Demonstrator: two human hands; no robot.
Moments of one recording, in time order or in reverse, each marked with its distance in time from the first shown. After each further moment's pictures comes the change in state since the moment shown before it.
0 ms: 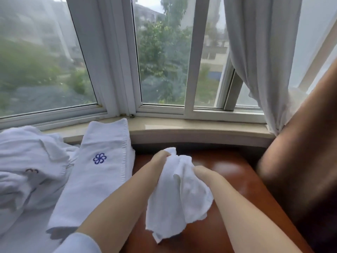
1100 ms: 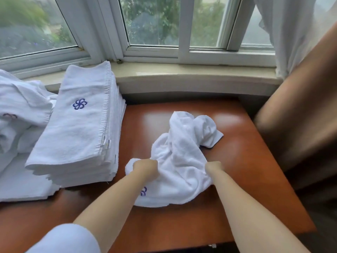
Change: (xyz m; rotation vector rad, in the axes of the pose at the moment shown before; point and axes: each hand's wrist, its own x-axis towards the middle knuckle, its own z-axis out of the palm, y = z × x) left_hand 0.020 -0.192 0.011 1.765 -0.118 0.101; right_hand 0.059 0.188 0.080 0.475 0.228 0.358
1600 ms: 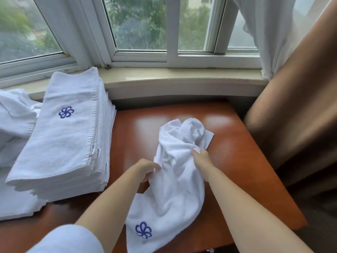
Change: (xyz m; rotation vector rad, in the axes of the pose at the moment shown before) left_hand 0.012 0.009 -0.009 -1.365 -0.159 -0.339; right_hand -0.003 -0.025 0.008 0.351 -0.114 -0.399
